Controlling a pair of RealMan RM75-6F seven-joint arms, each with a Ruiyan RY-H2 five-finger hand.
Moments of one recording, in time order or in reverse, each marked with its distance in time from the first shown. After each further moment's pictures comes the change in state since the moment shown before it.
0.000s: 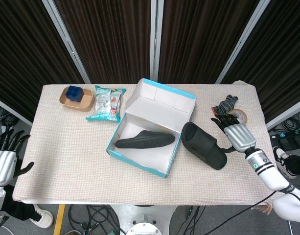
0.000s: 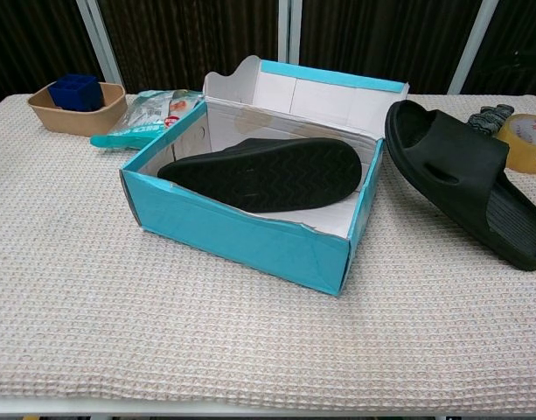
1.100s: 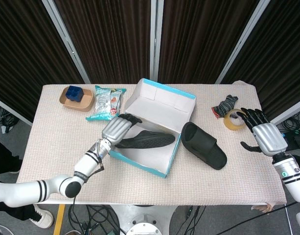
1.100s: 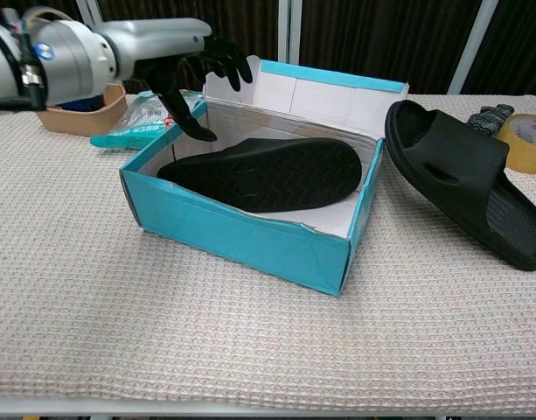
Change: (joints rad) left arm -0.799 -0.394 -0.203 -0.017 -0.599 -0.664 0.369; right arm -0.148 0.091 0.006 0.045 -0.082 0.235 0.116
